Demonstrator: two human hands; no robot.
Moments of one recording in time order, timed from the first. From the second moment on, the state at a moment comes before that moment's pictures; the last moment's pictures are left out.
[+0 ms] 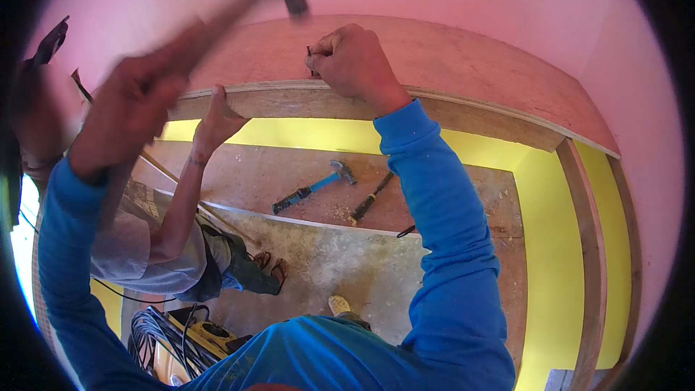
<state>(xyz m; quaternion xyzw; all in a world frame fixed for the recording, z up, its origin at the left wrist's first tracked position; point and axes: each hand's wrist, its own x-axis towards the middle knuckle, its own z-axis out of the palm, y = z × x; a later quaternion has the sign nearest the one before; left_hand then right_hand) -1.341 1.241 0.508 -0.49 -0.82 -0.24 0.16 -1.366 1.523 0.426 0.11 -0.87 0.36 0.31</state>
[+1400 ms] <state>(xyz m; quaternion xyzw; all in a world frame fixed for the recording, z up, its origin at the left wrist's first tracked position) -1.362 1.239 0.539 -0.43 -0.85 -0.22 0.21 -1.400 1.469 0.321 0.04 -0.08 0.85 0.52</state>
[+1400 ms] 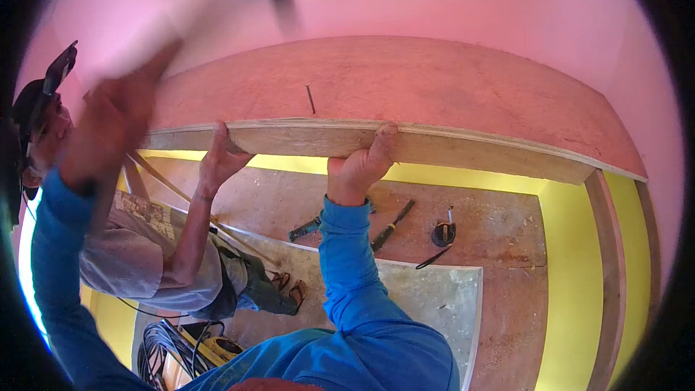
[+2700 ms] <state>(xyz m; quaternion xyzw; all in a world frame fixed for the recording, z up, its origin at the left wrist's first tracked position) -1.372 1.175 0.571 -0.44 -0.79 -0.32 0.27 -1.409 1.467 0.309 0.03 -0.09 0.83 0.55</state>
